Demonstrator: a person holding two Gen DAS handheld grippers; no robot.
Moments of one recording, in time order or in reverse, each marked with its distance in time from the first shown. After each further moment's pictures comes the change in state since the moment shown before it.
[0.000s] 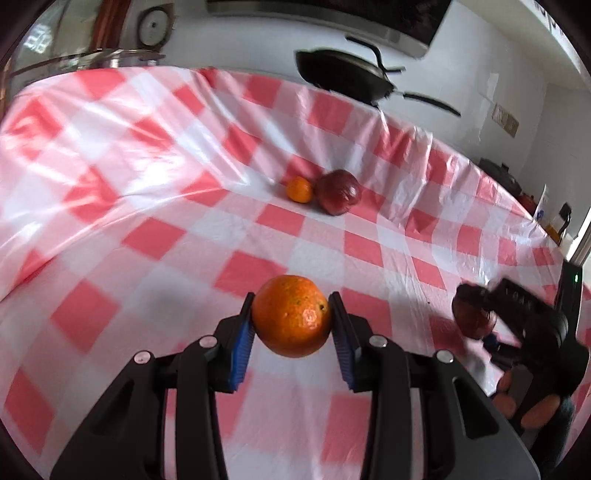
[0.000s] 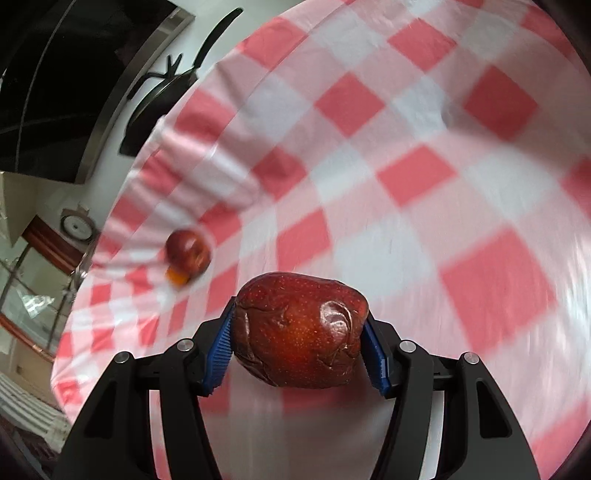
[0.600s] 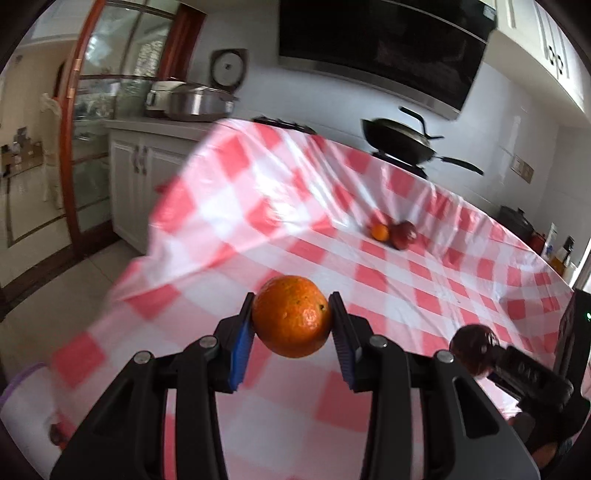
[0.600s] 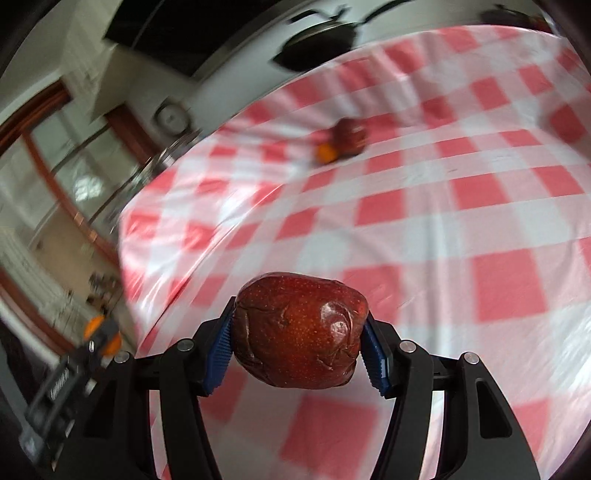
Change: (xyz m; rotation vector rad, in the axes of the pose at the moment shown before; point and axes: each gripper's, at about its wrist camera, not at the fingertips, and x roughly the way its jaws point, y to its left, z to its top) left arm -0.166 0.124 -0.045 -0.066 -0.166 0.136; right arm -0.084 0.112 -0.166 -0.406 0.126 0.210
